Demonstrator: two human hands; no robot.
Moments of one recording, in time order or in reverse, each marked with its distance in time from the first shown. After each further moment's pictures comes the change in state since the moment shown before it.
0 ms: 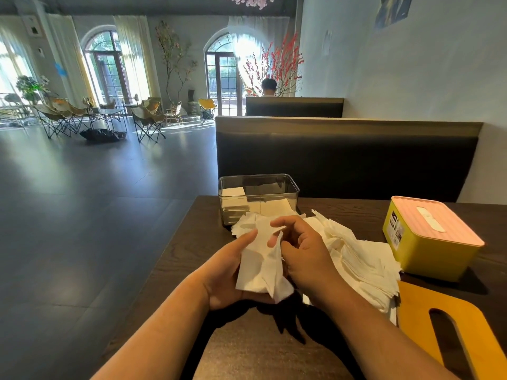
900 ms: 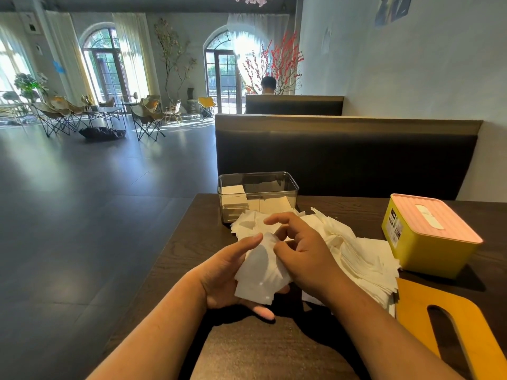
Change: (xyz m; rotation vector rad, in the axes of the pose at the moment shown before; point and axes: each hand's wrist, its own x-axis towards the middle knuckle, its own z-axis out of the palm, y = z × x) left_hand -0.003 -0.004 -0.013 0.050 -0.306 -0.072; right_hand -0.004 -0.006 -0.010 -0.201 -0.134 -0.128
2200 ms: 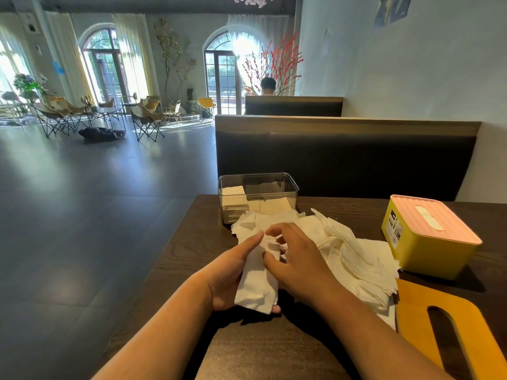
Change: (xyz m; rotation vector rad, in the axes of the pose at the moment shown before) left_hand 0.011 -0.001 0.010 -0.056 0.221 -0.059; right_hand 0.004 0.018 0.010 -0.418 0.003 0.015
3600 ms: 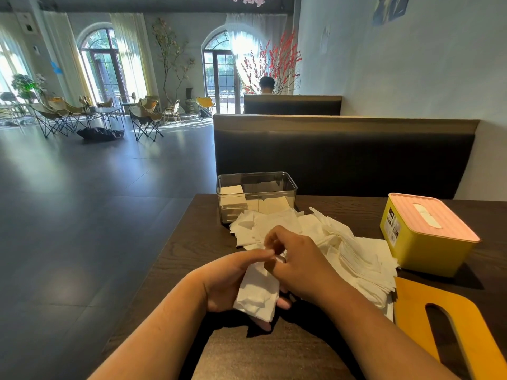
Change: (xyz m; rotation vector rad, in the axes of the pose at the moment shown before) left_hand -0.008 0.001 -0.003 0.201 -0.191 -0.004; right_hand -0.003 -0.013 -0.018 -0.026 -0.150 0.013
